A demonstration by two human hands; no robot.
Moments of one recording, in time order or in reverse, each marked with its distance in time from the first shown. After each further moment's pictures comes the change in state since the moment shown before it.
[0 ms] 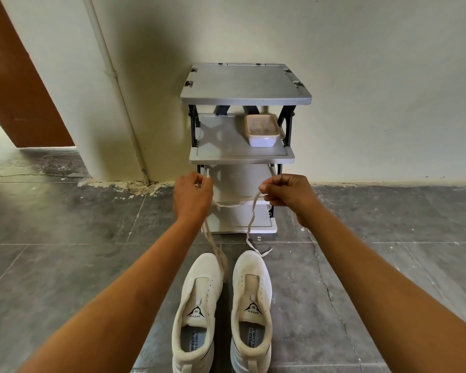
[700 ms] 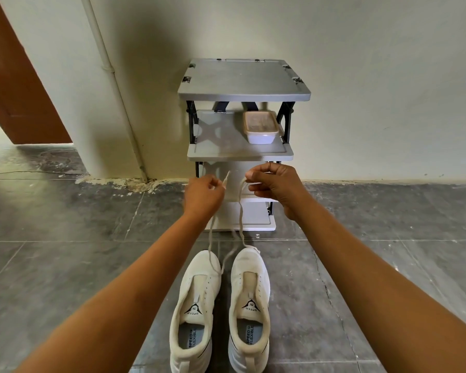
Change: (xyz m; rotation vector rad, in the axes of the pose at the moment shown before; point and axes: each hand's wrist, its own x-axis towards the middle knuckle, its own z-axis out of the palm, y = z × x) left_hand -0.010 0.009 0.008 0.137 -0.263 -0.004; right_hand -0.005 -0.022 0.019 0.121 -0.054 -0.003
